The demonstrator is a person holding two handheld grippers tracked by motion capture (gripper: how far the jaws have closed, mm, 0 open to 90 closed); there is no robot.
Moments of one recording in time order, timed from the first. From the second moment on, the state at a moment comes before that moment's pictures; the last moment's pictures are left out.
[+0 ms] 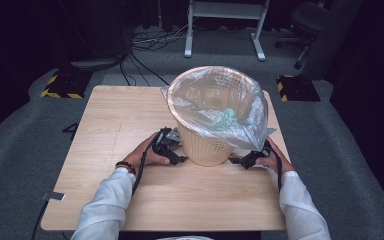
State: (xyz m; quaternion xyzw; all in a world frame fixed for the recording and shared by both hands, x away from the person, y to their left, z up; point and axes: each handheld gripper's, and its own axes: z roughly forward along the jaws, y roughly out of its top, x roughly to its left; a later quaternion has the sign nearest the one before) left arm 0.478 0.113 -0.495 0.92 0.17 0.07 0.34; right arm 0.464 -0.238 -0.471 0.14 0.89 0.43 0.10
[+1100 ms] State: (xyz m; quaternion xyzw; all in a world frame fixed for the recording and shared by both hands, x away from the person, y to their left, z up) left arm 0.309 0.230 -0.506 0.88 0.26 0.11 0.38; right arm 0.332 -0.253 -0.466 0.21 0.82 0.50 0.19
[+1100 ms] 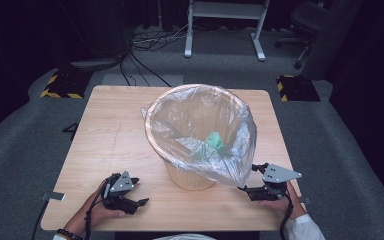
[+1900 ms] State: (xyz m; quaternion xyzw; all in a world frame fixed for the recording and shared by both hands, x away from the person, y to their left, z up) left arm 0.323 0.228 -0.505 0.88 0.28 0.11 0.37; right arm 0.299 -0.246 -0.433 0.20 0.70 0.57 0.38
